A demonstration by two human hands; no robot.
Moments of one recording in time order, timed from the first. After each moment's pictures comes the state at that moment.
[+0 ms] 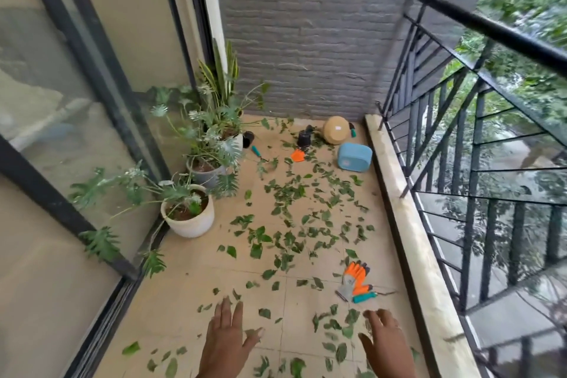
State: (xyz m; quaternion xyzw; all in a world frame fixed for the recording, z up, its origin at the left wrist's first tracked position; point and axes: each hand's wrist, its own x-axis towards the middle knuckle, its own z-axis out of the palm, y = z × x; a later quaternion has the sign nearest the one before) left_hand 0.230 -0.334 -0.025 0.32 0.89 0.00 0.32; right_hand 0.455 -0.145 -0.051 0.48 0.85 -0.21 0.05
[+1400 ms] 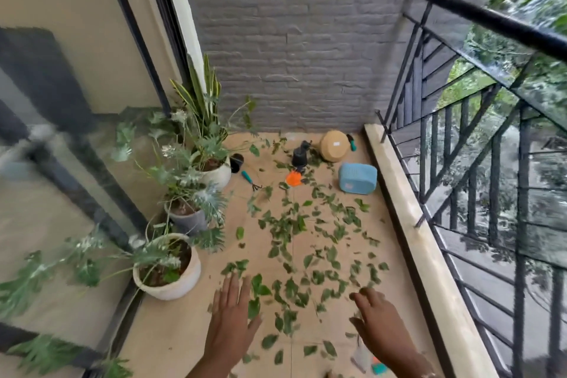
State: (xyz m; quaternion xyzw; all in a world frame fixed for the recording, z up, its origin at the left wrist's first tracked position) left_hand 0.038 -0.113 0.000 0.41 0.89 0.02 0.21; right_hand 0.266 0.067 -0.036 0.35 0.92 -0.11 0.09
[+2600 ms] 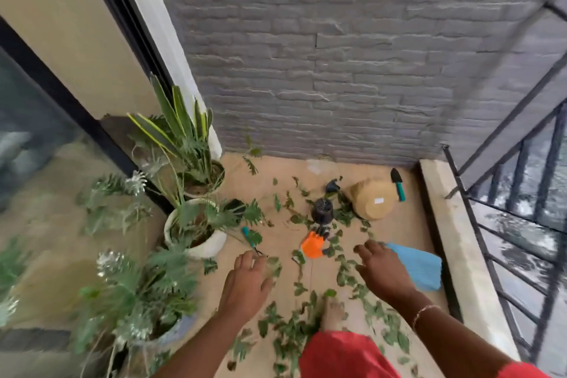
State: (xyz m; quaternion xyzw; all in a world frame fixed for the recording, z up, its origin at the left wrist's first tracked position) left_hand -0.393 0.430 -0.010 0.42 0.89 0.04 0.19; right_hand -0.213 0.645 -0.030 0.27 0.96 -0.05 0.09
